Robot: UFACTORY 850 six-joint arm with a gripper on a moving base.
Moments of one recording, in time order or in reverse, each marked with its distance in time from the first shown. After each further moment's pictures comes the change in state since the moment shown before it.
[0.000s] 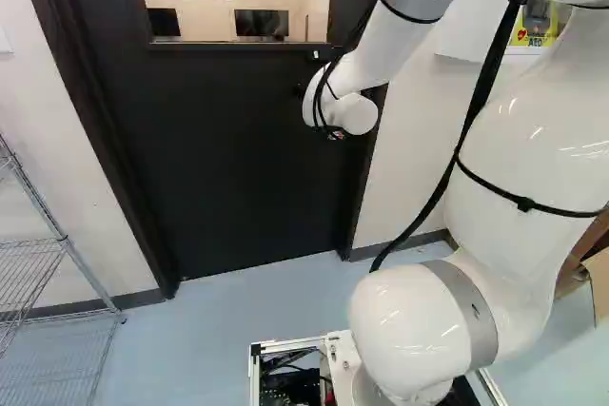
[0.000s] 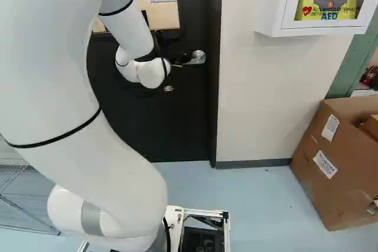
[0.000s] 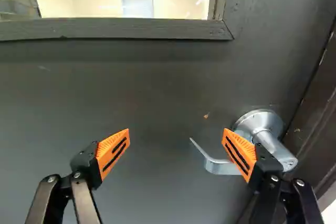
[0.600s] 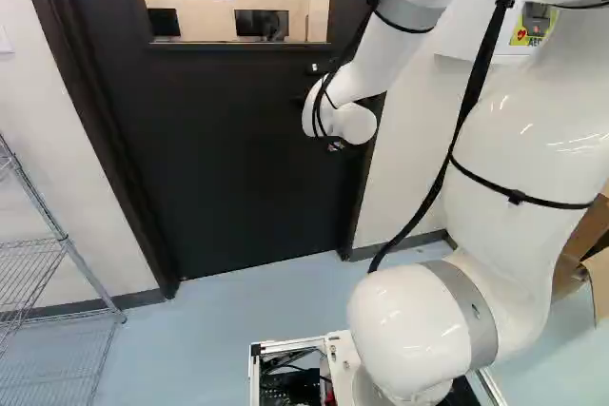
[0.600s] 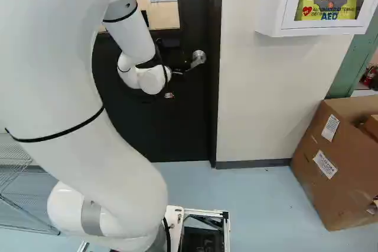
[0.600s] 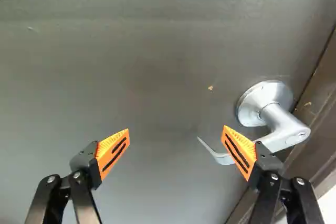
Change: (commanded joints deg) arm 0.0 -2.6 1.3 0.0 0.0 0.0
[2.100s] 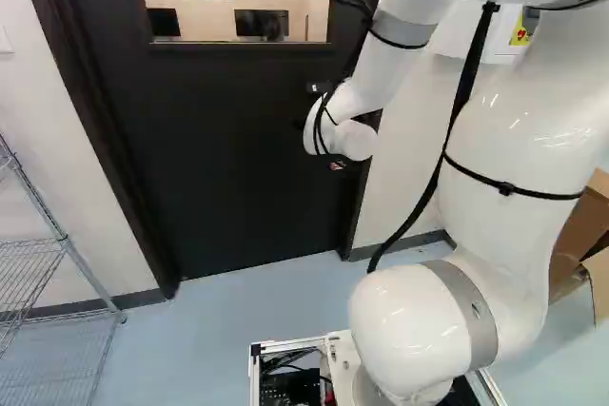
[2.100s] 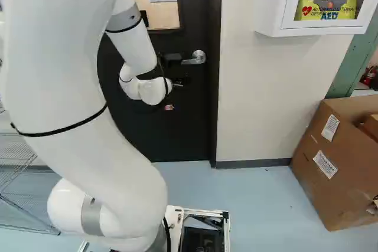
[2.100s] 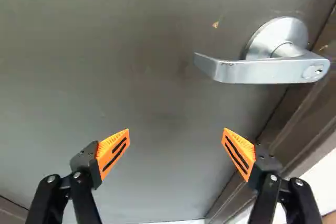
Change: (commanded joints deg) arm -0.3 0.2 5.5 0.0 0.0 0.0
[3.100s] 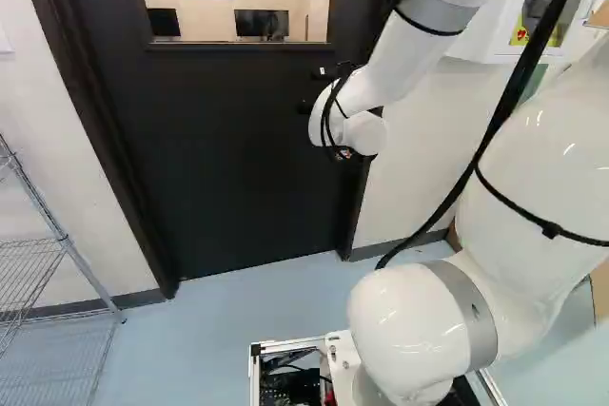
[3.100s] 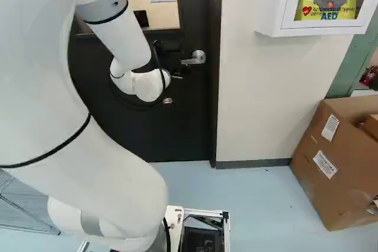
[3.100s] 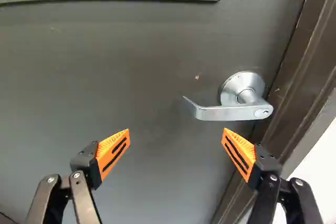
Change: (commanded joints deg) arm -0.5 8.3 1.5 0.0 0.0 0.0
